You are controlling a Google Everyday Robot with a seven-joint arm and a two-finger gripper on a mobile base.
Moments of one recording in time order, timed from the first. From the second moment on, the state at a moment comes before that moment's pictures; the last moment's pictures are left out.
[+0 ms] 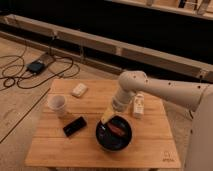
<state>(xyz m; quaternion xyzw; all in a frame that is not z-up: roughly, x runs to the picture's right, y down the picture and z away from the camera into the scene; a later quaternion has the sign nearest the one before) 0.043 0.161 0.772 -0.44 0.06 0.46 0.77</state>
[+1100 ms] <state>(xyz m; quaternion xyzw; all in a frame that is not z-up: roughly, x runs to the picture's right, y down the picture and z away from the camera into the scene) 0.043 0.157 0.774 -0.44 0.05 0.46 0.77</state>
